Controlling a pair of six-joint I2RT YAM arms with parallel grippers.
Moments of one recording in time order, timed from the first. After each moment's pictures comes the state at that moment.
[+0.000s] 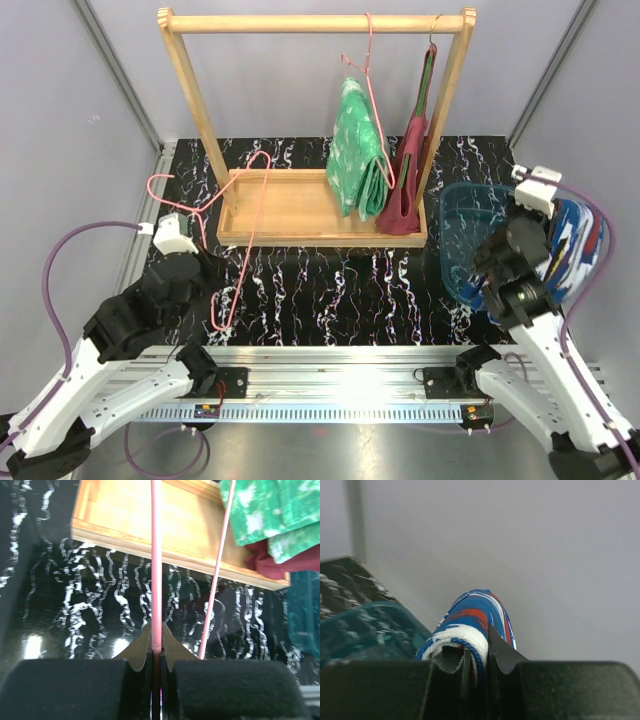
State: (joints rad) left arm -0.80 0.59 1.00 -0.96 -0.58 -0.79; right arm 0.43 0.72 0.86 0.13 1.25 -0.55
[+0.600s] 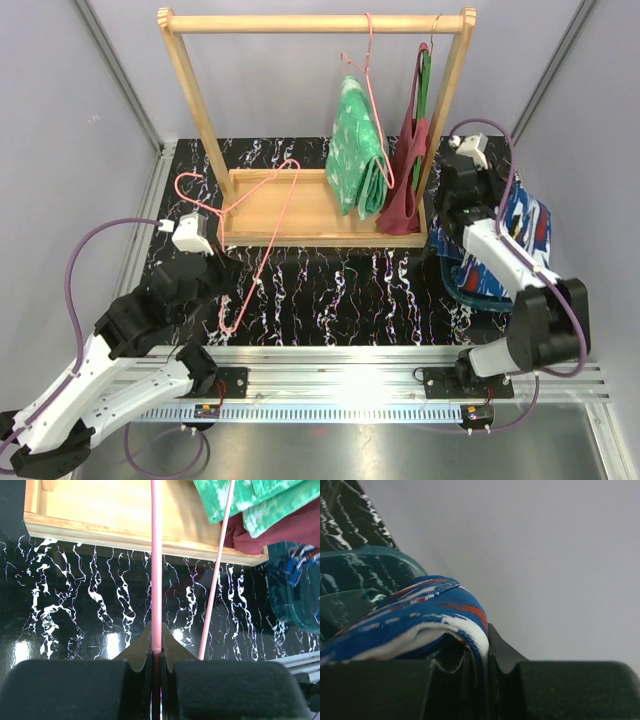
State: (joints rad) left arm -0.80 0.60 0.94 -0.85 -0.43 -0.72; right arm 0.22 1.37 0.99 0.08 1.16 -0.51
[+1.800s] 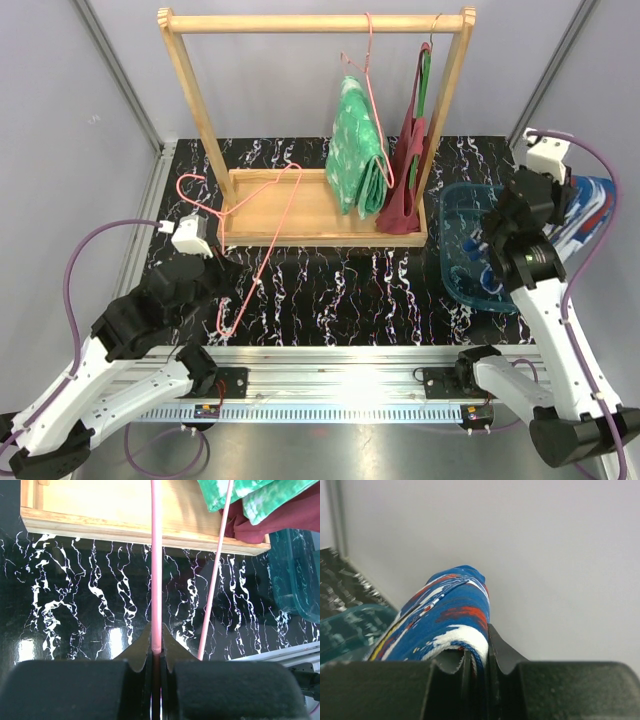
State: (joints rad) left arm -0.80 0.58 0.94 -0.88 -0.40 -0.70; right arm 0.22 0.96 1.13 -0.17 1.17 -0.39
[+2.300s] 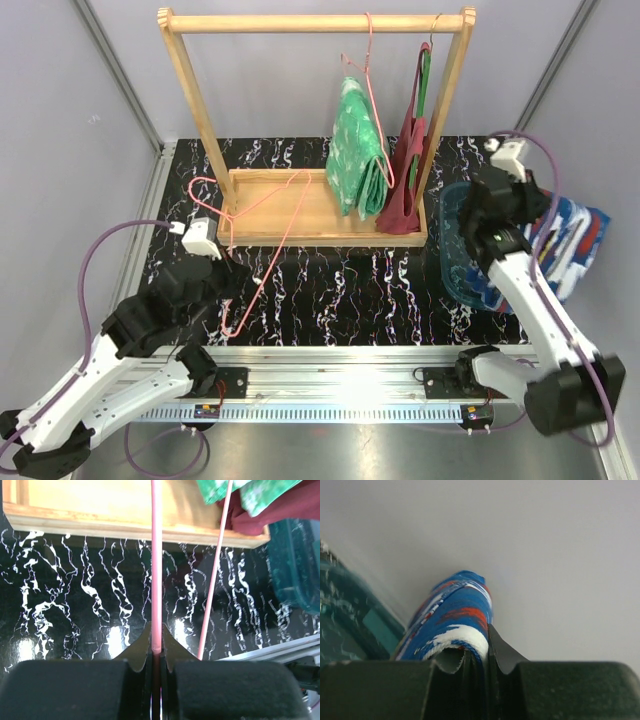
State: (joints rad) left arm -0.80 0.58 0.89 -0.82 -0.37 -0.69; right arm 0.22 1.04 1.00 -0.03 1.28 -0.57
